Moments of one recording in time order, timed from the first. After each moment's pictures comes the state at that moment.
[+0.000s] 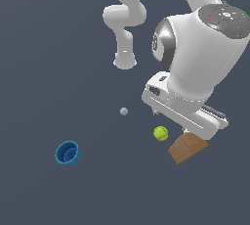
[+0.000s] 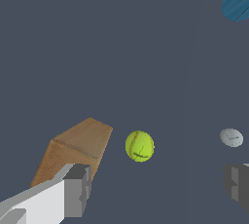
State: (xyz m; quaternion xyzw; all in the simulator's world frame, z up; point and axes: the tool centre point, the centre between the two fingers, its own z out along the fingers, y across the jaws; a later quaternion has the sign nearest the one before) arm 0.110 0.138 0.255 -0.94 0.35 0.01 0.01
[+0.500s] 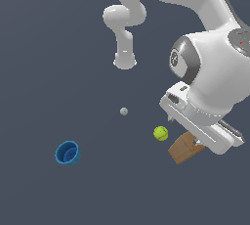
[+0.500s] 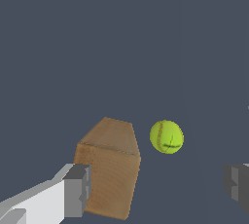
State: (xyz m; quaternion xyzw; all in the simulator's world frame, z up) arm 0.126 0.186 0.228 -0.90 0.44 0.00 0.00
